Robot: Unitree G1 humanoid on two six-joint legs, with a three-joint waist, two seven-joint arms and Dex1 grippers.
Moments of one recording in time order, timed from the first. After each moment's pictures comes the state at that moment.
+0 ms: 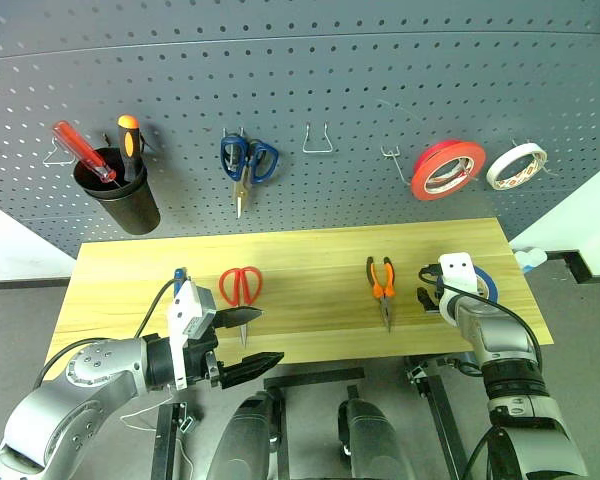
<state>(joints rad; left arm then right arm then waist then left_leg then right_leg) 0.14 0.71 0.09 -0.64 -0.75 0.65 -0.82 -0.39 -0.39 -0.13 0.36 0.05 0.71 0.14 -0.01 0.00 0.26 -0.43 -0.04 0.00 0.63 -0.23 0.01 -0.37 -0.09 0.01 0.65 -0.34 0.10</state>
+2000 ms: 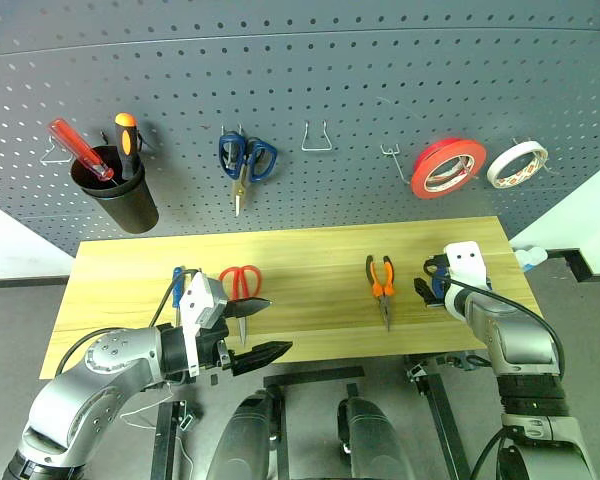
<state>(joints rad) 0.07 0.67 0.03 -0.59 -0.71 0.63 -0.82 -0.31 -0.42 -0.15 0.05 0.09 0.86 0.21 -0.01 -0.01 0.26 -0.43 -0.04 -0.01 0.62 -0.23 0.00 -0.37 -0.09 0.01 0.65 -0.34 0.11</state>
